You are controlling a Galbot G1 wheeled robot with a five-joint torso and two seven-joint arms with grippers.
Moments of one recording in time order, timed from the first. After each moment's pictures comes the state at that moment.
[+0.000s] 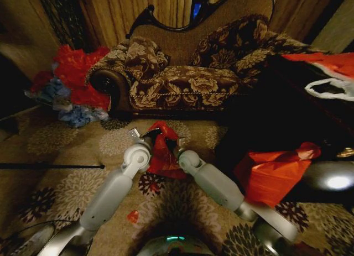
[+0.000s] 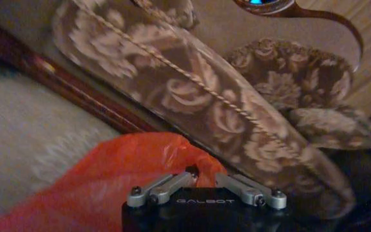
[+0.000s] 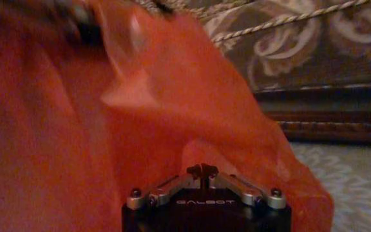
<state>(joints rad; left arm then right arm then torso) 0.64 -1.17 -0.06 -1.97 -1.35 0.31 -0.81 -0.45 1.27 -0.34 1.48 0.85 -0.29 0.26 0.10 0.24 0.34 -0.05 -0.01</state>
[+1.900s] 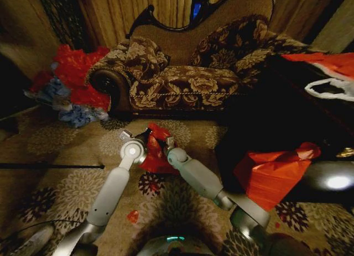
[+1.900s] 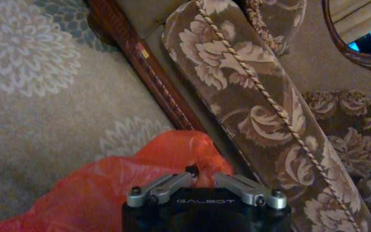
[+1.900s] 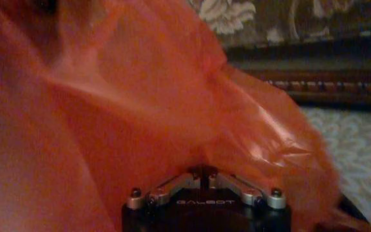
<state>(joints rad) 0.72 -1.23 -0.24 -1.86 -1.46 0.16 -0.88 -0.38 1.51 -0.38 1.11 0.75 -0.29 0.17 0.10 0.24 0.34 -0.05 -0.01</state>
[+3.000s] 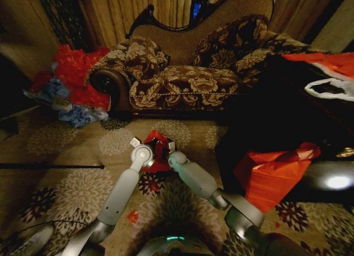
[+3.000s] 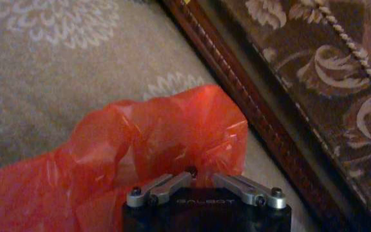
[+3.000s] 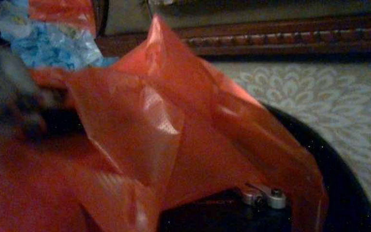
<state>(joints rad) 0.72 -1.30 -0.17 -1.72 -1.47 0.20 -0.97 -0.37 1.55 -0.35 0.98 0.79 -0.35 0.21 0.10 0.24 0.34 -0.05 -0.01</state>
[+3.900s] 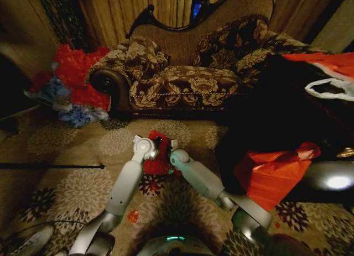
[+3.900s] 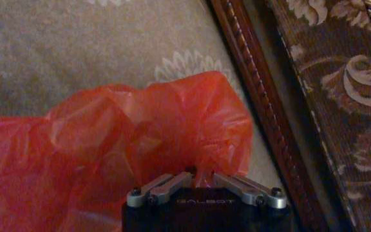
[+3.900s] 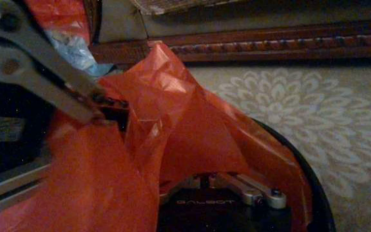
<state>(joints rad) 0.61 -1.37 -0.22 -1.62 -1.64 0.14 -1.09 -0.37 1.49 -0.38 1.10 0.88 -0.39 0.30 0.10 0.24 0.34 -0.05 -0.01</state>
